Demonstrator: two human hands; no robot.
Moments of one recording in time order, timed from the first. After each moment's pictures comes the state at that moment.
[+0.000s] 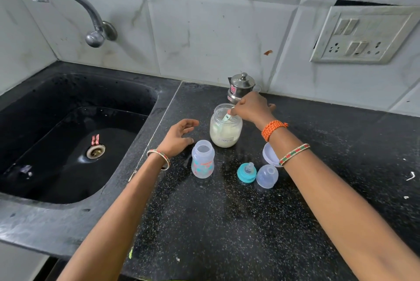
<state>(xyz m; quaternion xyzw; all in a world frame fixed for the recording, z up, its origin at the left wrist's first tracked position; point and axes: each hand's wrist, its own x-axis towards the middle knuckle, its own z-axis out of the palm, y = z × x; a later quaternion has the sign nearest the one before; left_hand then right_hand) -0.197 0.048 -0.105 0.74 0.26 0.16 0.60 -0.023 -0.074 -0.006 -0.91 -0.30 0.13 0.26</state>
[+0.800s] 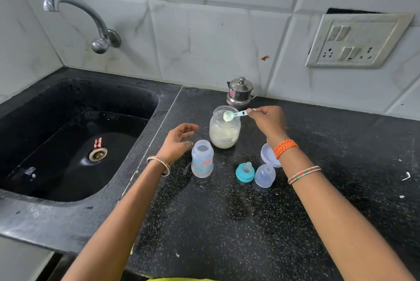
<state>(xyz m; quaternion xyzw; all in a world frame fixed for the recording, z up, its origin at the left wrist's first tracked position) -0.209 0.030 -0.101 0.72 0.26 0.21 0.61 -0.034 -0.124 -0.013 -0.83 -0.18 0.12 0.51</state>
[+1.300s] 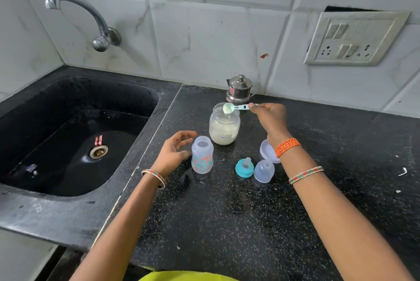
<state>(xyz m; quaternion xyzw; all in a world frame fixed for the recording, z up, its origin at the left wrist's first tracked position) -0.238 0.009 -0.114 0.69 0.24 0.22 0.65 -0.052 -0.137 0.000 -0.79 -0.15 0.15 0.58</state>
